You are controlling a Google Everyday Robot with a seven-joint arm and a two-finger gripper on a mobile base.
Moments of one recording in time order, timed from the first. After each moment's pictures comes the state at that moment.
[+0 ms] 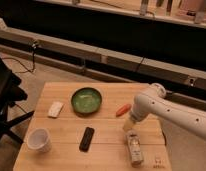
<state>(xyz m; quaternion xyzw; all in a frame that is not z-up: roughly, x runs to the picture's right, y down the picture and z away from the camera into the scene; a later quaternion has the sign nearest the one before) 0.168 0.180 0.783 -0.28 0.07 0.38 0.88</state>
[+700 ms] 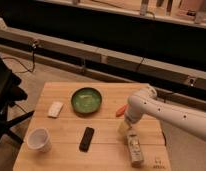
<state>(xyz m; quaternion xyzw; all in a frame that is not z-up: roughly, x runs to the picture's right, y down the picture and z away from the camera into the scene) 0.163 0.212 0.812 -0.32 0.09 0.40 0.85</state>
